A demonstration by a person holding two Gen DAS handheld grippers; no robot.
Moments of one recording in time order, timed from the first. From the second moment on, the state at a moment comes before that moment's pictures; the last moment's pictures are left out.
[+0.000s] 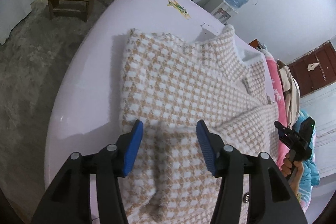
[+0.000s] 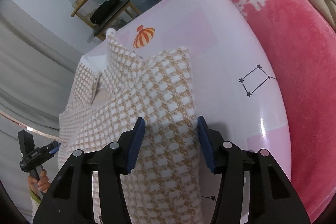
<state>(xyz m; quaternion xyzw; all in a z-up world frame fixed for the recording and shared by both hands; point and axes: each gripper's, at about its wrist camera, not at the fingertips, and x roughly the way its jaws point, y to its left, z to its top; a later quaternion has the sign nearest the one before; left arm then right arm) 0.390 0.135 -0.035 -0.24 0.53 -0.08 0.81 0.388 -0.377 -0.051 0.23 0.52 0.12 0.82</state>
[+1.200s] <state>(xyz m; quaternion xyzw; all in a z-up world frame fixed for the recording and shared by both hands) 0.416 0.099 -0.036 -0.01 0.42 0.01 0.91 0.400 -0.331 -0.050 0.09 0.48 0.07 0.87</state>
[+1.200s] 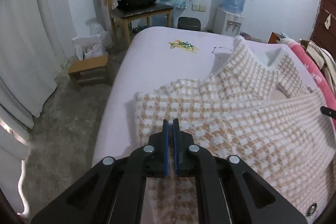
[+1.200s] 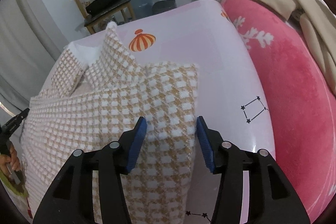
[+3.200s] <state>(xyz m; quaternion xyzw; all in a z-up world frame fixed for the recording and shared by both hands) 0.314 0.052 -0.009 0.04 0.43 -0.10 0.90 0.317 -0.166 -0.017 -0.05 0.47 0.18 0.86</state>
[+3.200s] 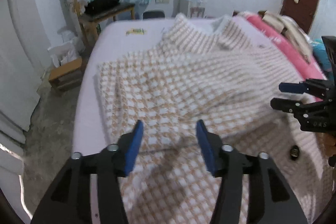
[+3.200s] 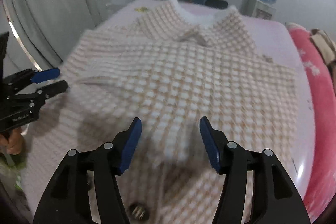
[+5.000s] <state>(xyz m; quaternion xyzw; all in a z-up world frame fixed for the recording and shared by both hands) 0.117 0.026 -0.066 0.04 0.50 -0.07 0.86 0.060 -0.226 -0.068 0.08 0.49 0.05 0.87</state>
